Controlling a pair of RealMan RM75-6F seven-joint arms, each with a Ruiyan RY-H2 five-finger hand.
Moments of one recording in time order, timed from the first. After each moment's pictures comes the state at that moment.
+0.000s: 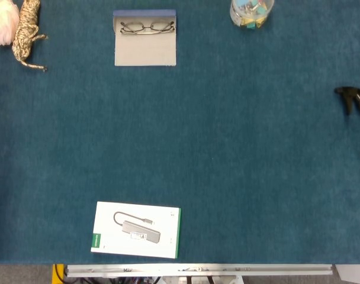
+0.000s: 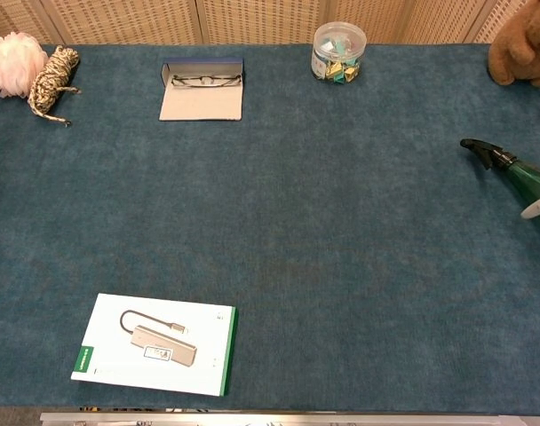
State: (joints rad) left arm -0.03 -1.09 -0.02 -1.65 1.52 1.54 0.11; right arm 0.50 -0.80 -0.14 -1.79 -1.36 0.56 0.29
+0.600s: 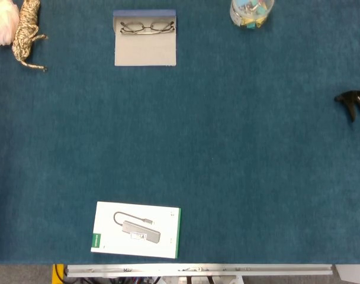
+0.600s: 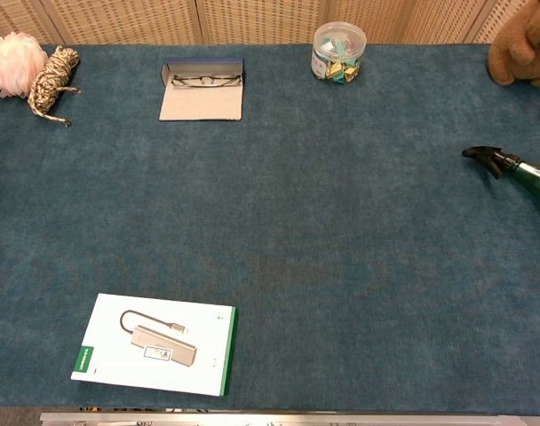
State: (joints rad) left arm -0.03 -1.09 -0.02 -1.65 1.52 1.54 0.12; right arm 0.47 -0.82 -0.12 -1.74 -1.29 0.58 0.27
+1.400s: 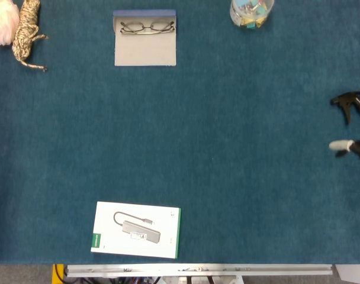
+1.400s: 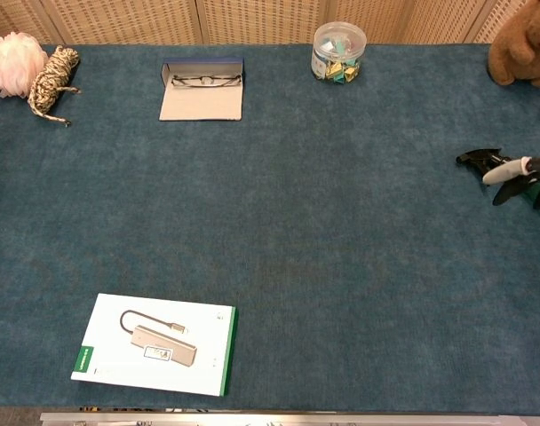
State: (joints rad) left arm -0.04 -1.09 -0.02 -1.64 1.52 1.53 0.12; right arm 0.42 -0.79 -0.16 -1.76 -1.87 1.02 0.58
